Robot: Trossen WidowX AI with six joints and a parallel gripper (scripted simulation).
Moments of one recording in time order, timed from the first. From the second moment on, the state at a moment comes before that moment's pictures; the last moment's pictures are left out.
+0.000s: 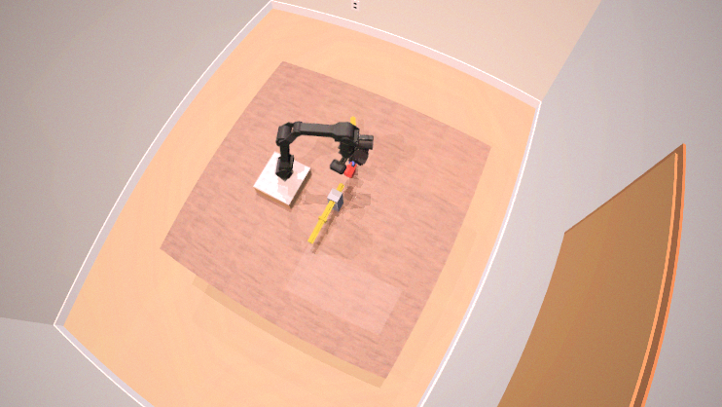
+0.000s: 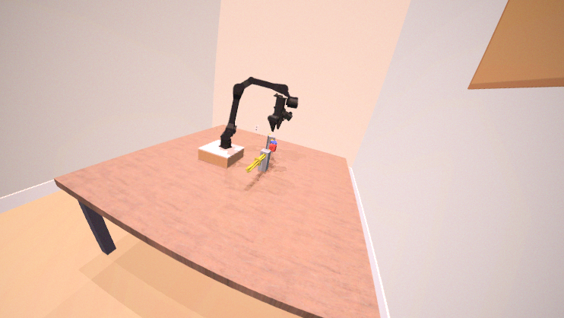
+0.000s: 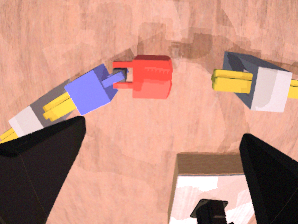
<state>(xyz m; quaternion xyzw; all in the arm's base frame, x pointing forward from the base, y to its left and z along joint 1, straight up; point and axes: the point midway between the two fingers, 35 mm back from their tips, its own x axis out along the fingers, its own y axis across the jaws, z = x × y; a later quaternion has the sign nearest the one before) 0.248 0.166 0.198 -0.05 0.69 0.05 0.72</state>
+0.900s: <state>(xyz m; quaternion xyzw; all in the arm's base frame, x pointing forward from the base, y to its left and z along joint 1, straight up) 0.259 0.136 0.179 0.16 0.72 -0.06 0.67</state>
